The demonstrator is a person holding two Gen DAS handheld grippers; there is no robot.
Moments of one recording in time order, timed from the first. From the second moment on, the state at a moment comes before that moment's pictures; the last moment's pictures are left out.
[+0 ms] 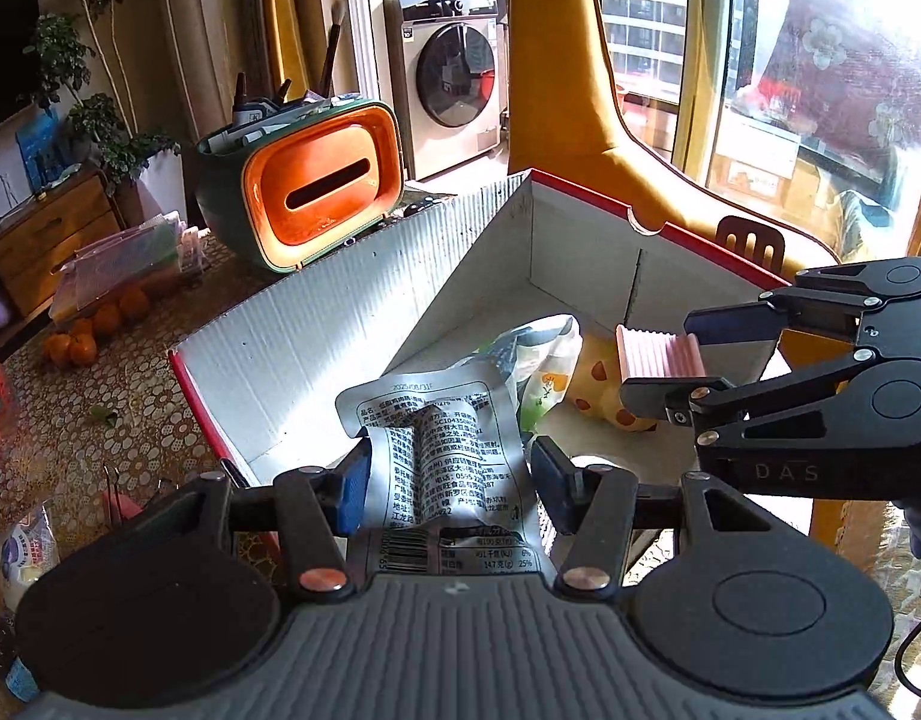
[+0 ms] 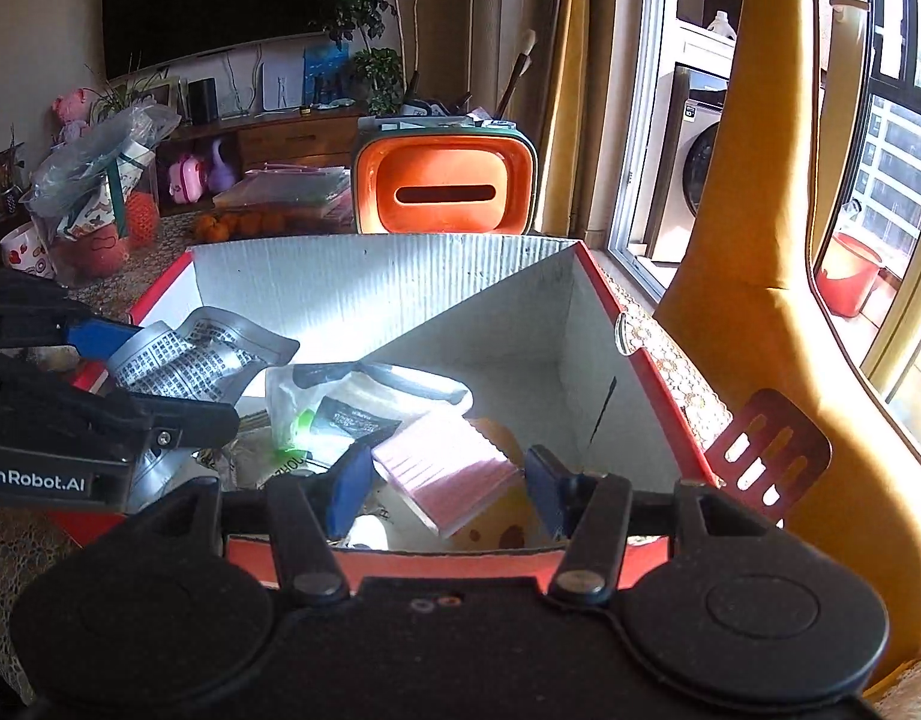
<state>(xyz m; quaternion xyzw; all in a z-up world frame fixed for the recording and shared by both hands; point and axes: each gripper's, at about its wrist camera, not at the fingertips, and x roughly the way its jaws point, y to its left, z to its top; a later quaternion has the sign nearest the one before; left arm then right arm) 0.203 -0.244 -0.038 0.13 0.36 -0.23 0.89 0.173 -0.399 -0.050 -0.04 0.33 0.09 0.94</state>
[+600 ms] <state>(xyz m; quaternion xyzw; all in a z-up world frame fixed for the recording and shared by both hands) 0.203 -0.232 -0.046 0.10 0.38 -0.24 0.89 0.176 -0.397 -0.051 -0.04 0.34 0.09 0.94</state>
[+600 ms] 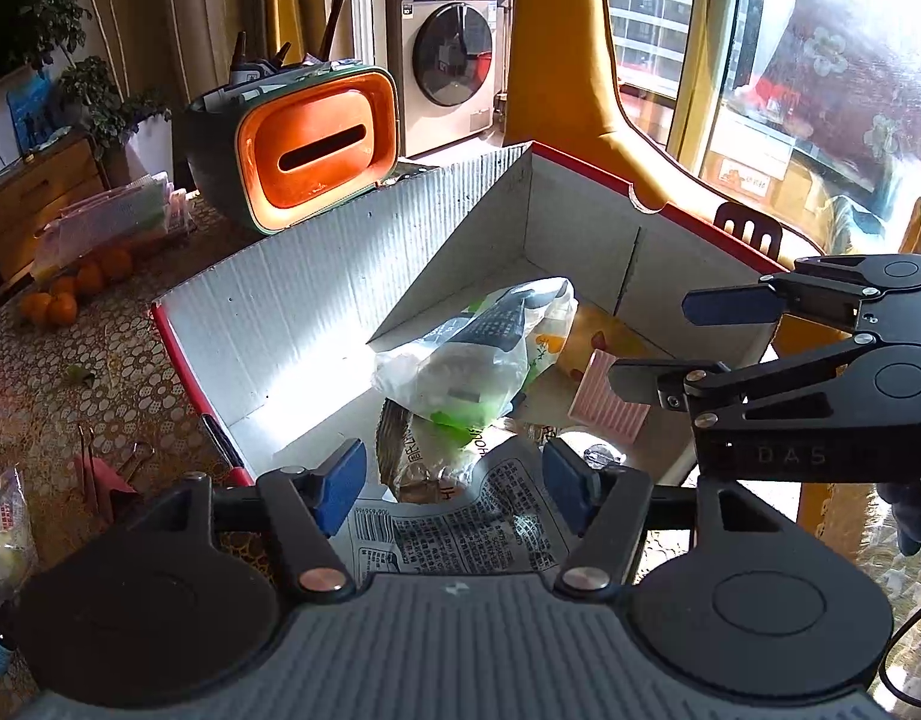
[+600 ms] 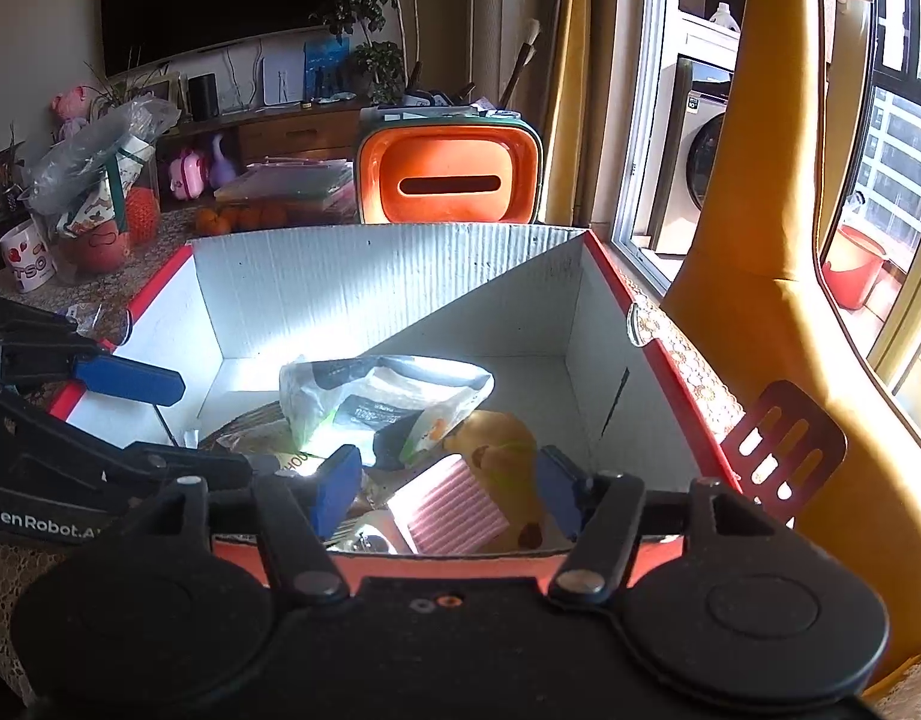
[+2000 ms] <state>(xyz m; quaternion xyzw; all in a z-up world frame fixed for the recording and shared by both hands) 0.090 -0.086 0.008 -0.02 0.27 -0.17 0.95 0.088 -0.321 0.000 0.02 0.31 0.13 0.94</state>
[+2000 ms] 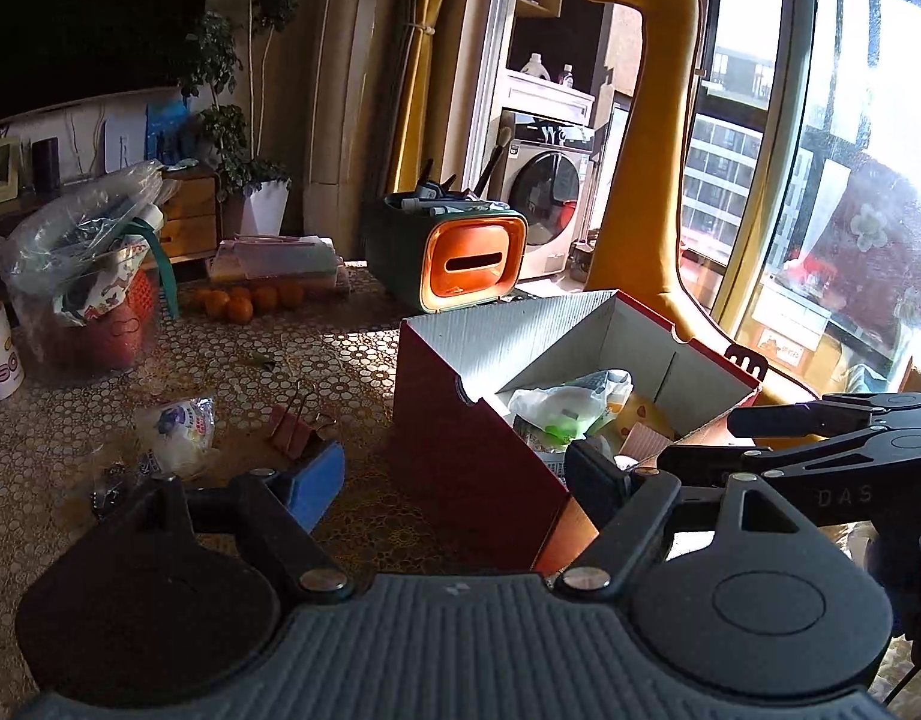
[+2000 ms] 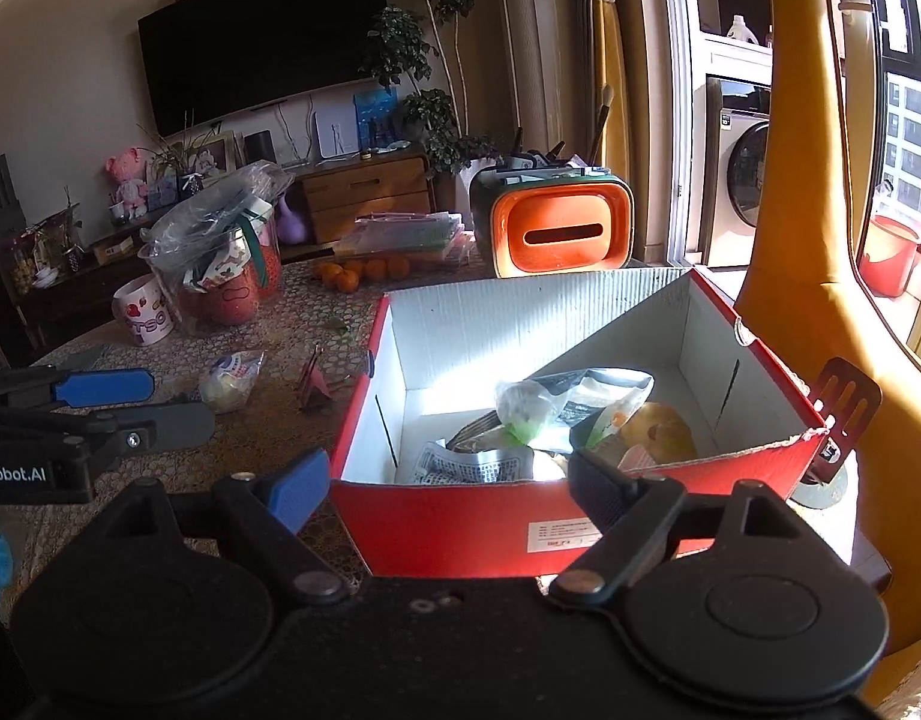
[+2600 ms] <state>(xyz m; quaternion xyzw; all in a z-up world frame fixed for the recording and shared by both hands) 0.065 0.007 -0.017 -0.05 0.28 -0.12 0.95 0.076 -0.226 0.007 0.00 0.31 0.17 0.94</state>
